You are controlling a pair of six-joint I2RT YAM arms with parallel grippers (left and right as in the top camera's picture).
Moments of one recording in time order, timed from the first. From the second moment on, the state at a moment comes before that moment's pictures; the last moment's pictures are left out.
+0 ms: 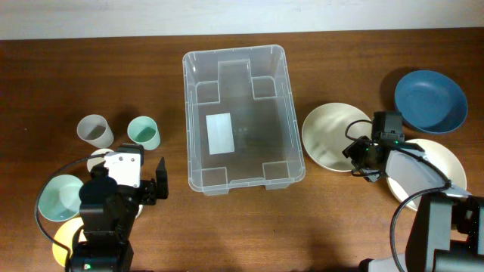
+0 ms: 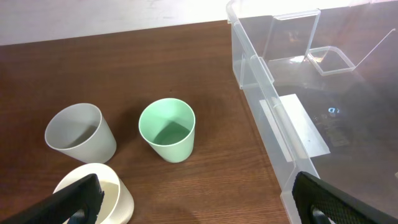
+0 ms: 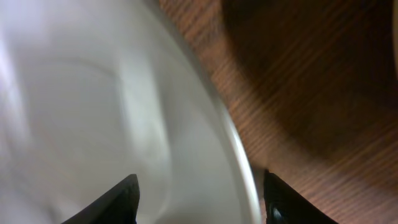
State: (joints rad) left arm 0.00 0.62 0.58 -0.46 0.03 0.09; right arm -0.16 1.64 0.82 -0.44 -0.04 0.76
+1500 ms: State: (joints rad) left arm 0.00 0.62 0.58 -0.46 0.03 0.09; right arm -0.04 1.46 1.39 -0.73 -0.12 0.62
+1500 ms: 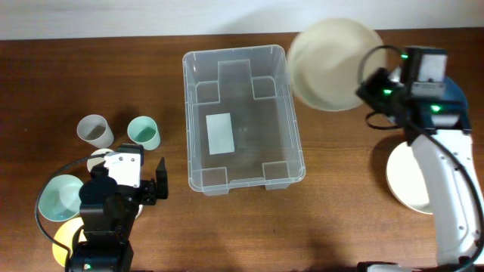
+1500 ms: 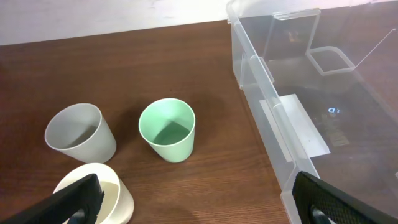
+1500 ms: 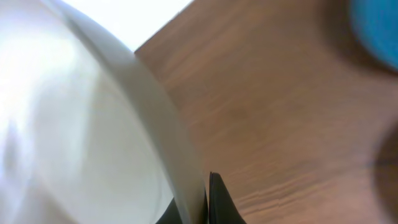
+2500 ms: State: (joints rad) left arm 0.00 0.62 0.58 -0.46 0.03 0.09; right arm 0.42 2.01 1.64 -0.57 0.08 0.59
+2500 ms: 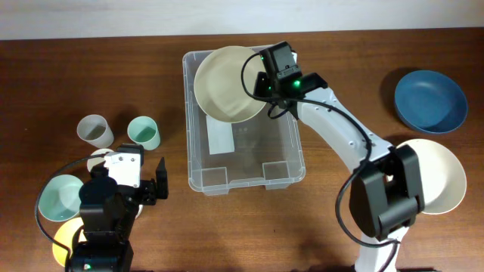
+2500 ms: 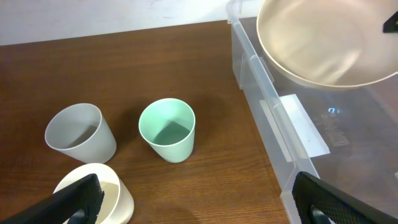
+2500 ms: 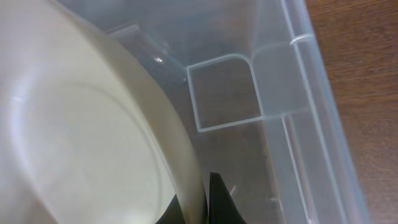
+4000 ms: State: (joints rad) left arm 0.00 0.62 0.59 -0.46 0.03 0.09; right arm 0.12 1.65 1.88 -1.05 0.23 0.47
